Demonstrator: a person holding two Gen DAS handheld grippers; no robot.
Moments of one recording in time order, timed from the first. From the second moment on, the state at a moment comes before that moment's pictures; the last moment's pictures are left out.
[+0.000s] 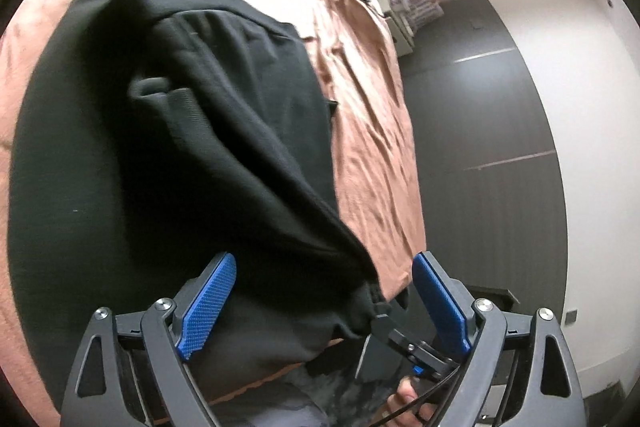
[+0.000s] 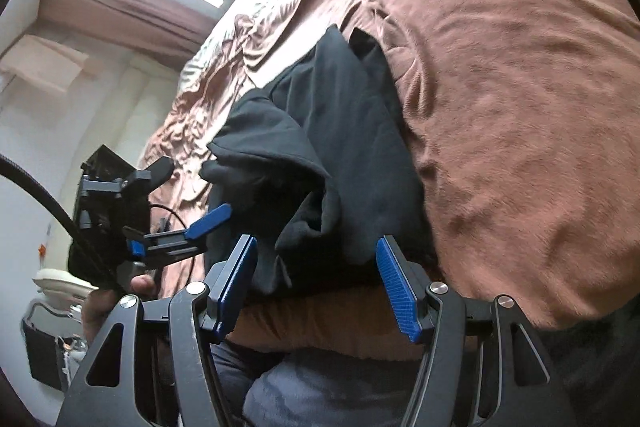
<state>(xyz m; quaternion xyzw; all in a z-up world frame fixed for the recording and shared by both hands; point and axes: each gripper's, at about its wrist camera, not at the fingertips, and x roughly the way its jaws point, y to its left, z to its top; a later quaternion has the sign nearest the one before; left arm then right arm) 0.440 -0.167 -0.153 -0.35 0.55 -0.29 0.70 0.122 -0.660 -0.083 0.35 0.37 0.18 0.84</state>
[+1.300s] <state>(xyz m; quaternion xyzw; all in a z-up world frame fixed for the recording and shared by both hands) 0.558 -0.211 -0.155 -0.29 0.57 -0.24 0.73 0.125 -0.672 -0.110 0.34 0.36 0.16 0.85</state>
